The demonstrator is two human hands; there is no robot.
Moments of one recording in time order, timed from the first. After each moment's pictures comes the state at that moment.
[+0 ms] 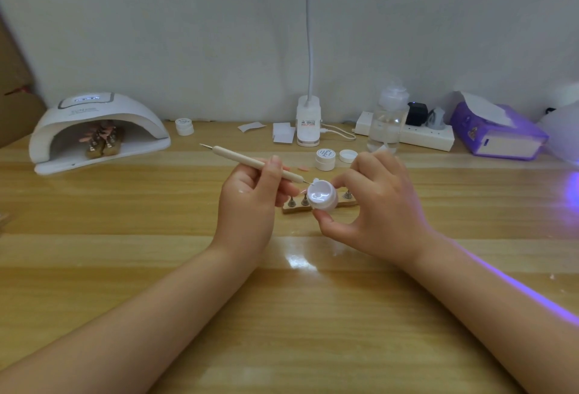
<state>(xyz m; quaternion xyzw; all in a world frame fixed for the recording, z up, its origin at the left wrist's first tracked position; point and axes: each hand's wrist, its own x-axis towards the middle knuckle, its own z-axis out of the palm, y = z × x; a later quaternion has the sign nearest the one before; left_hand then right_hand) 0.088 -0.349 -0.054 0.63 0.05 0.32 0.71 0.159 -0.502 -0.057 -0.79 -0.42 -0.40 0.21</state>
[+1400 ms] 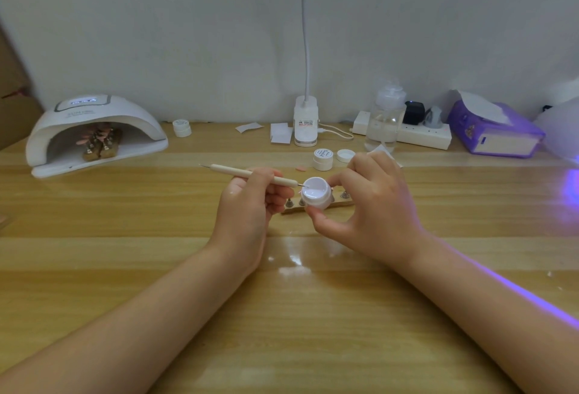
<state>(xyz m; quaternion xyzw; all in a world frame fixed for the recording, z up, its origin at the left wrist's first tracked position) 0.091 -0.349 -0.053 0.55 0.10 0.24 0.79 0.160 -0.496 -0.063 -0.78 -0.40 -0.41 0.24</state>
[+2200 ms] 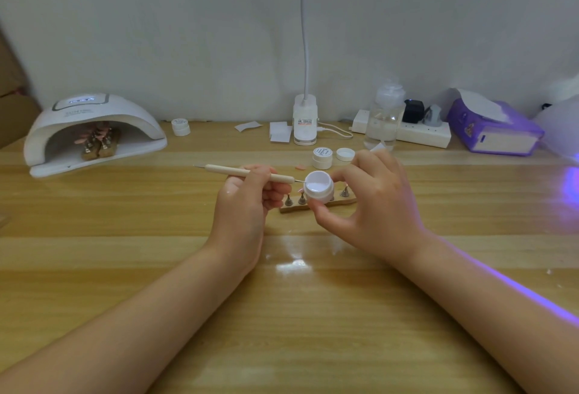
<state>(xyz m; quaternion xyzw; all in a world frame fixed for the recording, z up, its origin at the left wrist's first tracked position) 0.092 -0.348 -0.054 0.55 0.08 0.27 0.79 0.163 -0.498 -0.064 -0.78 -0.40 -0.41 0.25</state>
